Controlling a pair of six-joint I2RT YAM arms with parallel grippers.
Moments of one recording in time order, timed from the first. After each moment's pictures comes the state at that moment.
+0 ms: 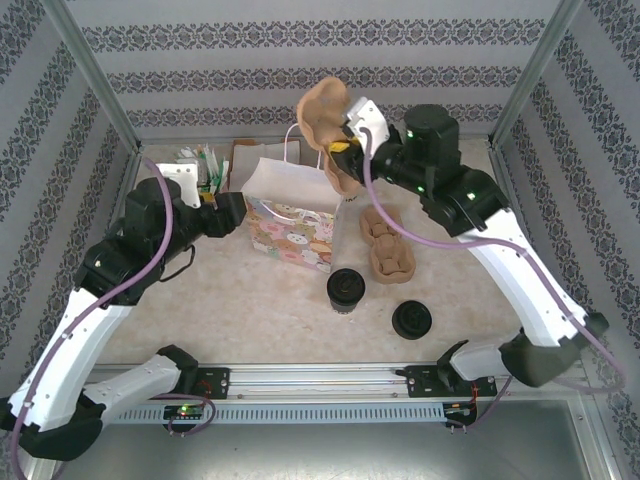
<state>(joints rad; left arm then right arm) -0.46 0.95 1.36 -0.83 -0.06 -0.44 0.62 1.39 1.76 -0.62 -0.16 -0.30</state>
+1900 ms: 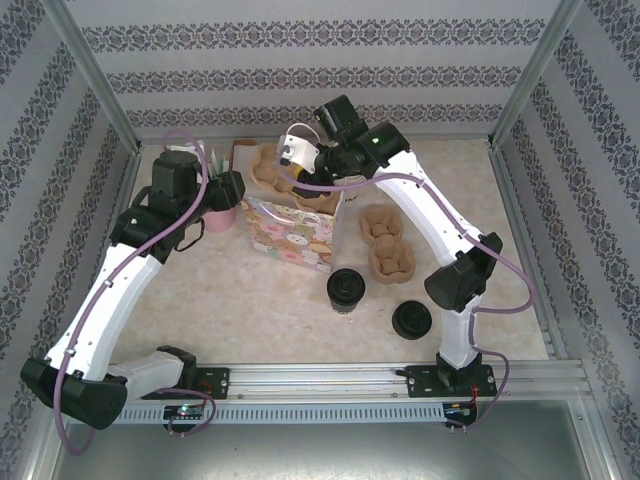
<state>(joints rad) -0.29 1.15 1.32 -0.71 -0.06 -0.42 0.63 1.97 2.25 -1.17 -0.37 -0.63</state>
